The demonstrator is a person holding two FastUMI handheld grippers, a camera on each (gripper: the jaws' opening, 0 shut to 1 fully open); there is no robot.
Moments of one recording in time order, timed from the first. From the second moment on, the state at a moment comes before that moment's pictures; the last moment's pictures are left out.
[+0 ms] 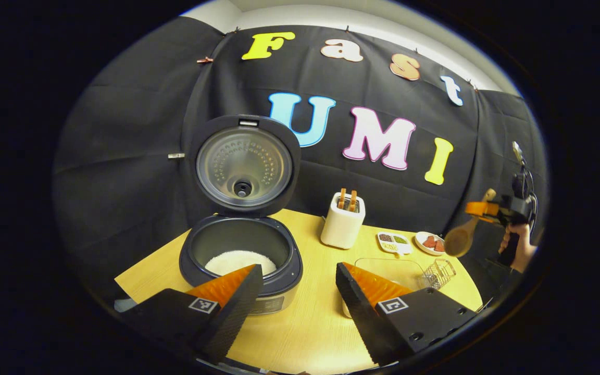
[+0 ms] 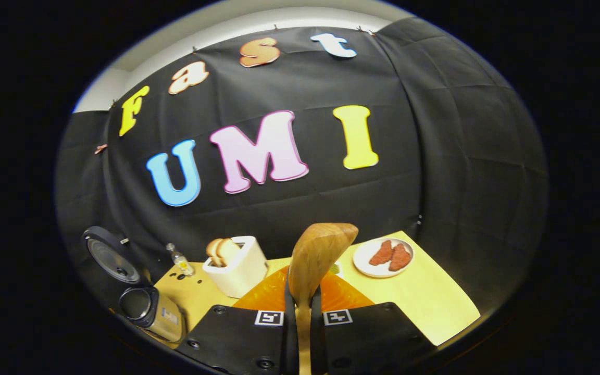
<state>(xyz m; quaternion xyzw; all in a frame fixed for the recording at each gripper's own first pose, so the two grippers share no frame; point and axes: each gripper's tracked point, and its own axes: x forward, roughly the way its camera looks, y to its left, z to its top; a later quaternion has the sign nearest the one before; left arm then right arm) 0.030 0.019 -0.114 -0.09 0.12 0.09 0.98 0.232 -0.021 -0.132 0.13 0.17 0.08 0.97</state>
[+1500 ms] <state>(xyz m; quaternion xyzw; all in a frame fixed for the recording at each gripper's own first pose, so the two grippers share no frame) 0.086 0.118 0.073 0.01 -0.06 0.20 0.98 0.205 -0.084 -0.240 0.08 0.27 0.02 0.96</state>
